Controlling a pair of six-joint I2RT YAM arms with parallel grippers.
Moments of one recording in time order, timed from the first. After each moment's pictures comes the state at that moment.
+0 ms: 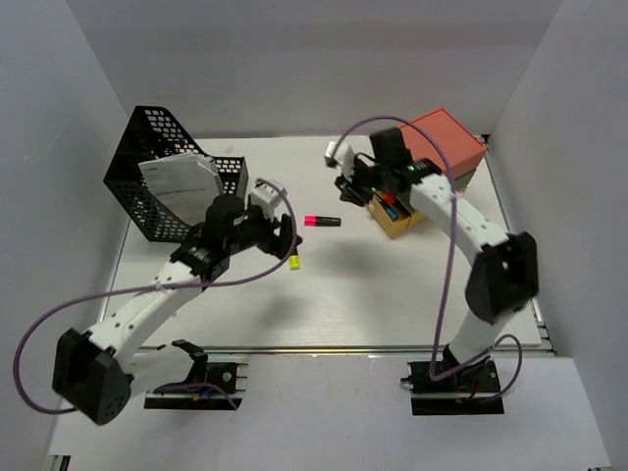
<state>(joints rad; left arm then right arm) -0.54 1.16 0.88 -0.11 0.32 -0.08 0.47 1.66 1.46 -0.54 -0.51 -0.70</state>
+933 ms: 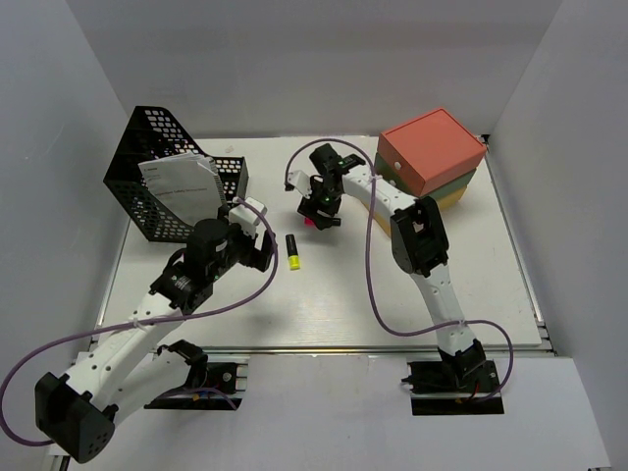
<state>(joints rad) -0.55 0.87 0.70 -0.20 -0.01 0.06 0.61 2.41 2.13 -0.91 -0.27 -0.69</state>
